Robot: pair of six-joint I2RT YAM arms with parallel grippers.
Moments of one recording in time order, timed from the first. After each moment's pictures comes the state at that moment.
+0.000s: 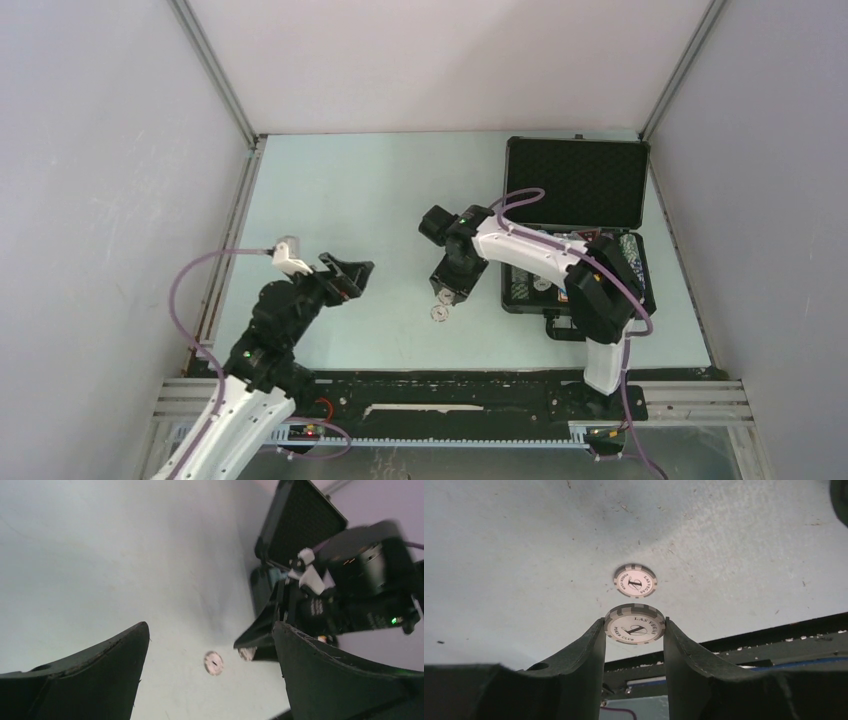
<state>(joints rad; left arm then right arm) -0.46 0.34 0.45 -0.32 -0.11 -0.69 0.86 1.90 1.48 -1.04 0.02 1.42</state>
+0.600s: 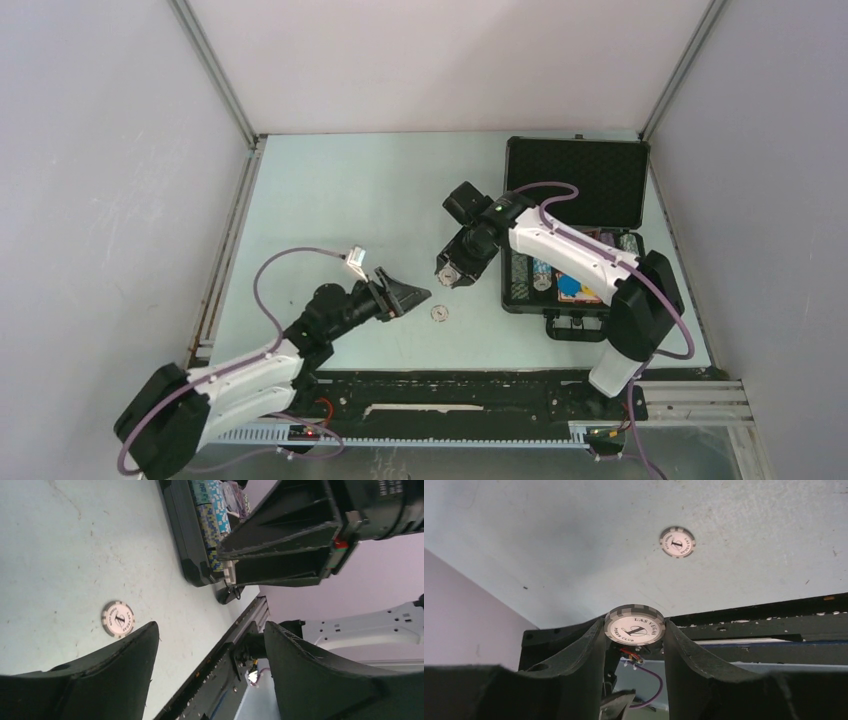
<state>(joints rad) -0.69 0.84 0.12 0.57 0.21 -1.06 0.78 1.70 1.45 -1.00 -0.09 1.43</state>
